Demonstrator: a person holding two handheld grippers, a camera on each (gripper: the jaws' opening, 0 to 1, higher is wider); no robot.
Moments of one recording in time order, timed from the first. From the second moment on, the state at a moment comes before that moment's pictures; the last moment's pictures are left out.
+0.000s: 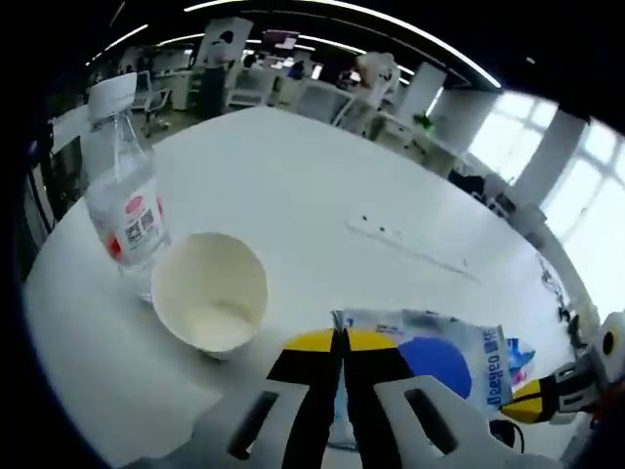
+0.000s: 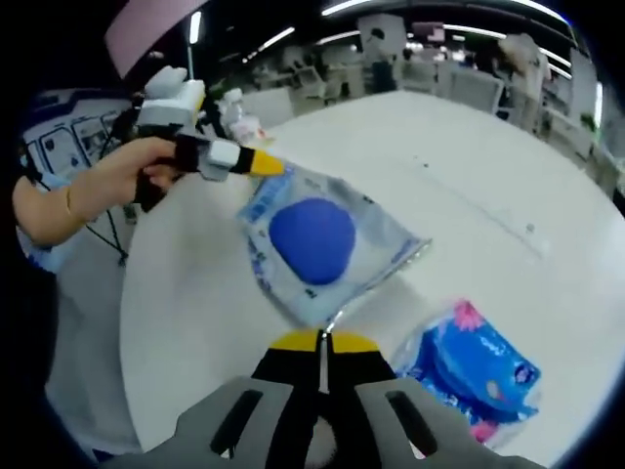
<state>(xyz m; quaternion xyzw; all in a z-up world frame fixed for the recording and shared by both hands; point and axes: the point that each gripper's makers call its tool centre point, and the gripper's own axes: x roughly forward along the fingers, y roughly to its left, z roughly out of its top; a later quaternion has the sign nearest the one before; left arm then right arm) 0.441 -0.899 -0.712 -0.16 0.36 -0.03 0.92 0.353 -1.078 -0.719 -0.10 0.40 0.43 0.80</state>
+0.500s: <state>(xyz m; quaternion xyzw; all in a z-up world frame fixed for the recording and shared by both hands) 0.460 -0.903 -0.734 -0.06 0.37 -0.04 0.93 0.366 -1.084 -0.738 -0.11 0.41 0.40 0.81</state>
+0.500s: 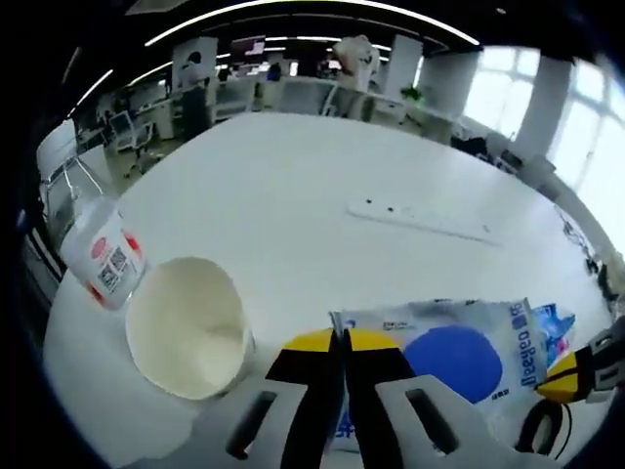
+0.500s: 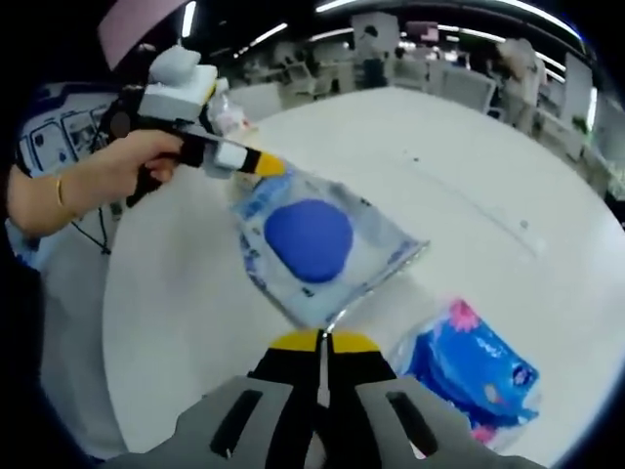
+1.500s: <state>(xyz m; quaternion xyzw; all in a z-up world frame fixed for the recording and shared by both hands) 0.463 -0.901 -0.740 0.09 0.36 -0.07 0.93 0.372 -1.089 -0.750 -0.10 0.43 0.35 0.83</state>
